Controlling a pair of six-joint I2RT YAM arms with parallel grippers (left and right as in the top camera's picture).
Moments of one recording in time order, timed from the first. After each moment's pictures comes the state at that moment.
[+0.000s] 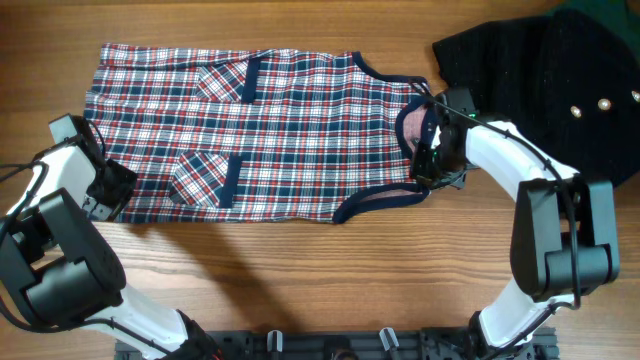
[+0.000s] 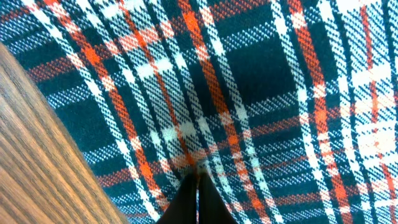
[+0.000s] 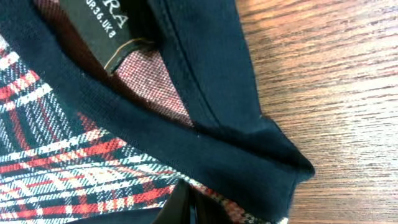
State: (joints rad) left arm 0.47 1.86 1.10 -0.73 -0.12 -0.58; right arm 0.12 1.87 1.10 -0.74 -0.15 0.41
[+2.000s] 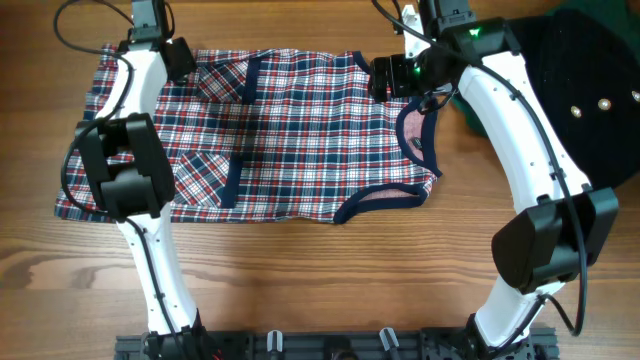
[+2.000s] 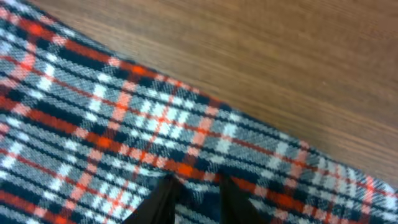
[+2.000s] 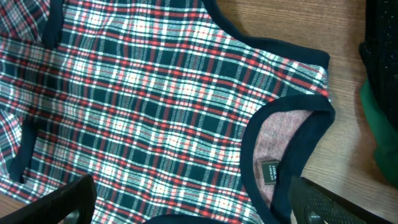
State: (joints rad) left arm 0.11 2.46 2.00 -0.54 -0.08 -0.27; right arm 0.26 1.93 1.86 -1.10 -0.15 0.10
